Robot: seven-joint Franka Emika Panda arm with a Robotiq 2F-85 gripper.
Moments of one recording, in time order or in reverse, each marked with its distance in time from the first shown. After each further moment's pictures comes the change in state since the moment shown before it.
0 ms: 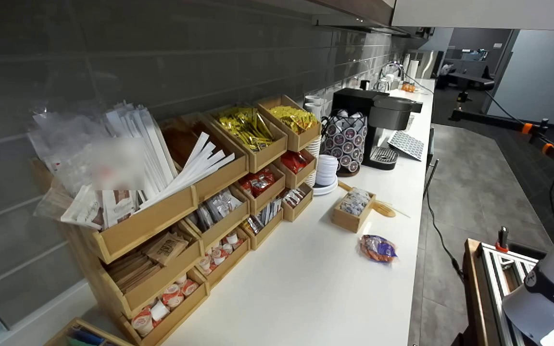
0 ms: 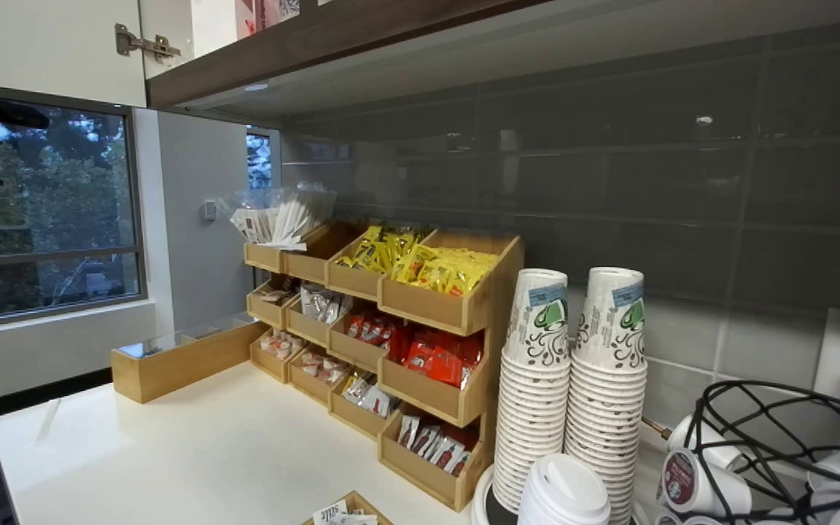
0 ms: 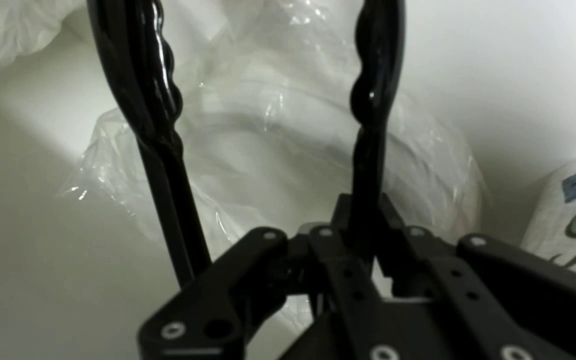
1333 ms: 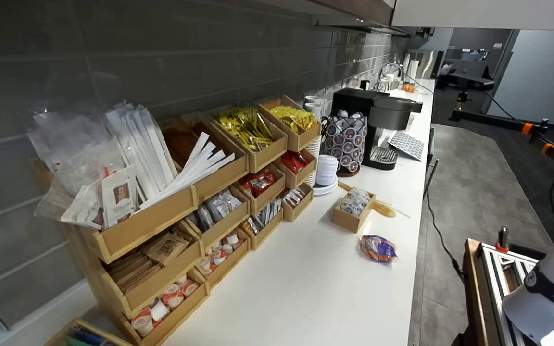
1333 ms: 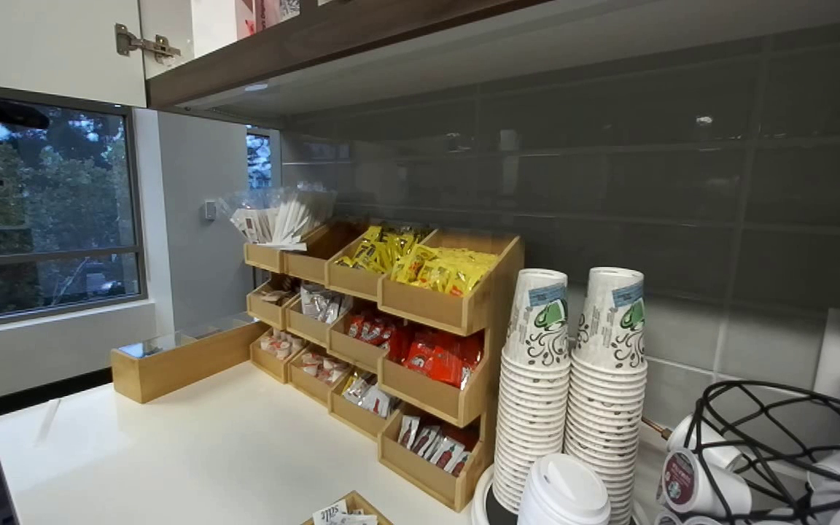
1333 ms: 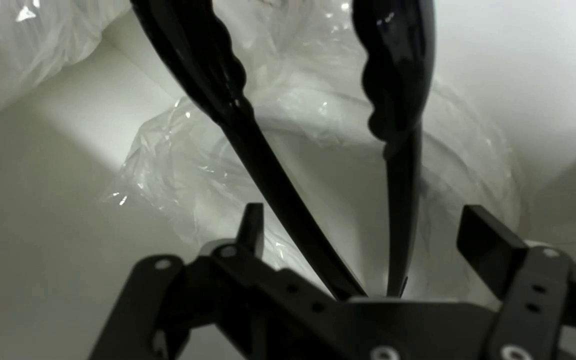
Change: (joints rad) arm -0.044 0.060 -0.002 0.100 0.025 -0.019 0.013
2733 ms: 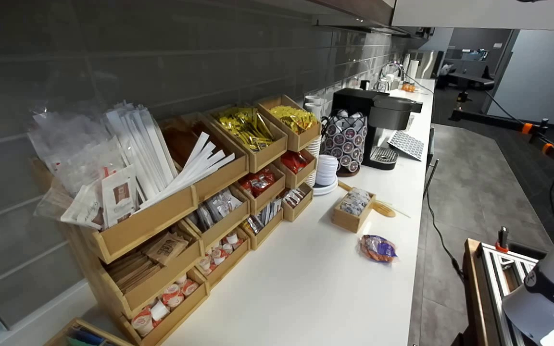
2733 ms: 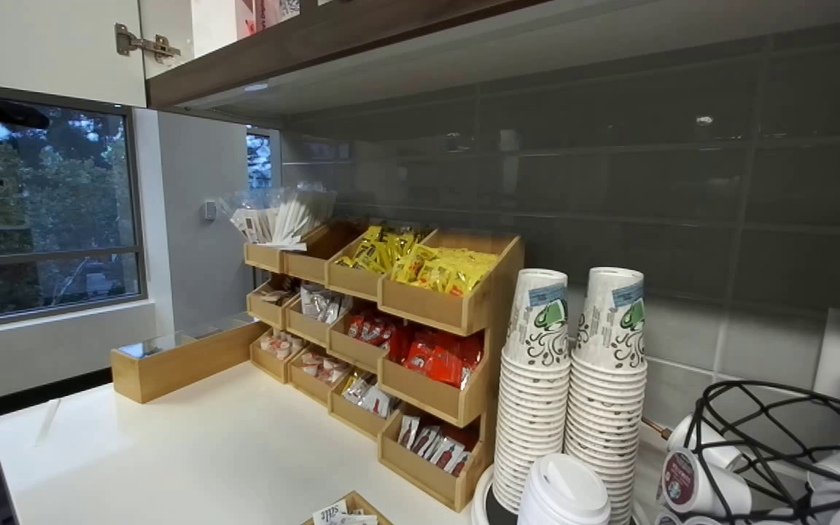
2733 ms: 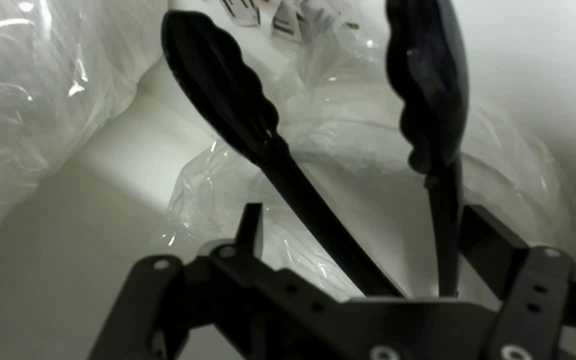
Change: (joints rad) arm -0.036 0.033 -0.005 0.041 -0.002 0.002 0.108
